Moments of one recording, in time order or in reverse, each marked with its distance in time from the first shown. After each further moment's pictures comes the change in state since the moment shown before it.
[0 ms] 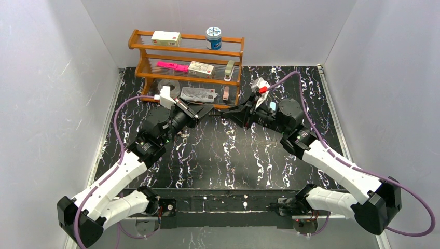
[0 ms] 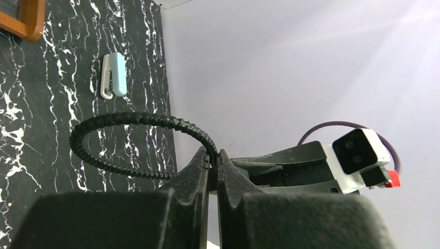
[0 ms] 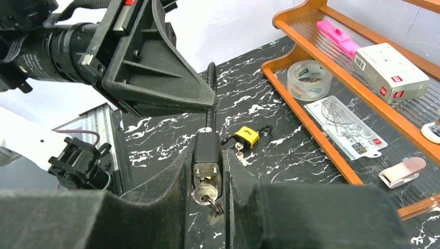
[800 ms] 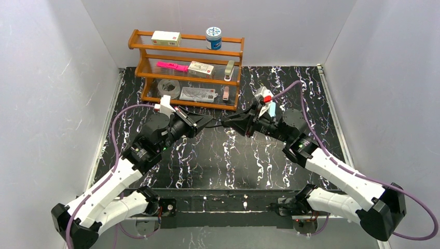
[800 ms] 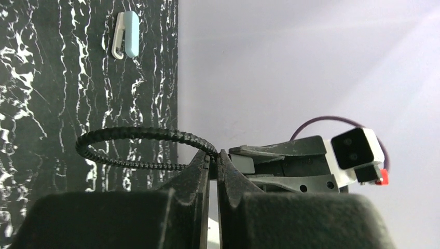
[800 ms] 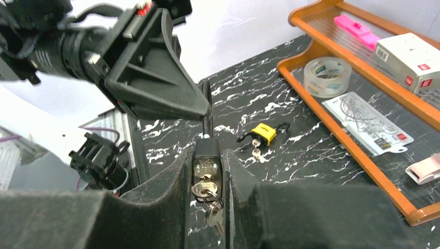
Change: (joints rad) left arm -0.049 -0.090 0.001 -0.208 -0.008 -0.057; right arm 0.031 -0.087 -0.121 0.070 0.002 0.055
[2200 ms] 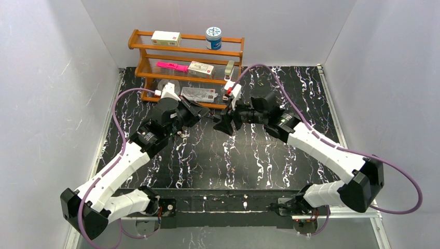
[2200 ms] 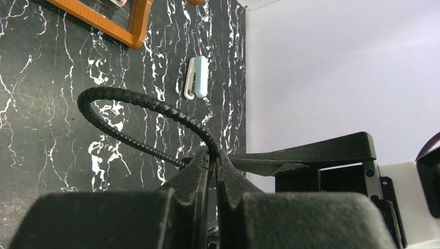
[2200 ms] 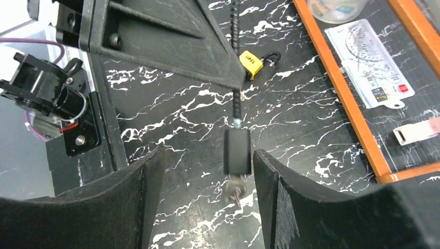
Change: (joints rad) left arm 0.061 0.183 0.143 -0.106 -0.080 0.219; right arm 0.021 0.303 0.387 -0.520 -0.026 -0.289
